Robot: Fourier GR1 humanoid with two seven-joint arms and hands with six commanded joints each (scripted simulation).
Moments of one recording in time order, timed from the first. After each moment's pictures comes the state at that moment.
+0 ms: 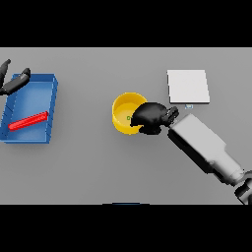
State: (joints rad) left arm -0.52 0.68 -0.20 -1.10 0.04 -0.01 0.39; right arm -0.73 -0.32 0.70 -1.09 0.85 0.48 -0.23
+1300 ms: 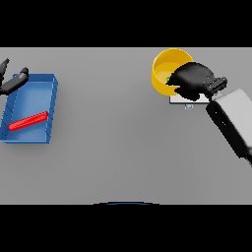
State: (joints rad) left arm -0.49 0.69 -0.18 -1.17 0.09 0.00 0.45; right arm -0.78 -0.55 0.49 -1.17 0.80 0.45 -0.12
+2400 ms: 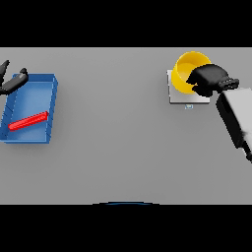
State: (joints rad) left arm -0.50 0.69 -0.19 -1.18 0.09 0.00 0.50; right arm -0.87 -0.48 0.39 -0.64 0.86 0.25 -0.22
